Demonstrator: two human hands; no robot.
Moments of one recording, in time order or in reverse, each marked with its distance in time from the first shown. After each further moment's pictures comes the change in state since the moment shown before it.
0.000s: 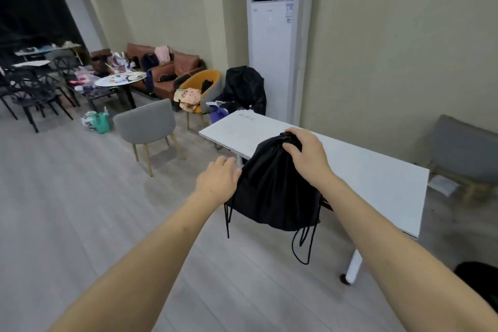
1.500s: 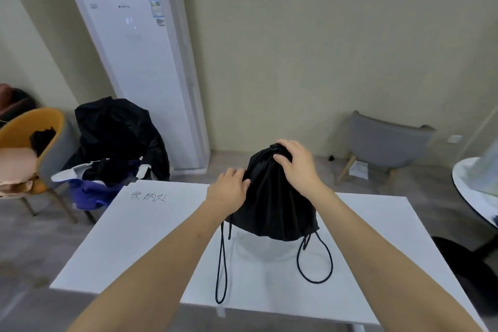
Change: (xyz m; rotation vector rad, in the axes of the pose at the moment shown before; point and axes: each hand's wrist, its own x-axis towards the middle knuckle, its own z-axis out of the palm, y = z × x) left_hand 0.747 0.106 0.173 -0.114 -0.240 0.578; right_hand 0.533 0.360 0.078 -0.258 0.356 0.340
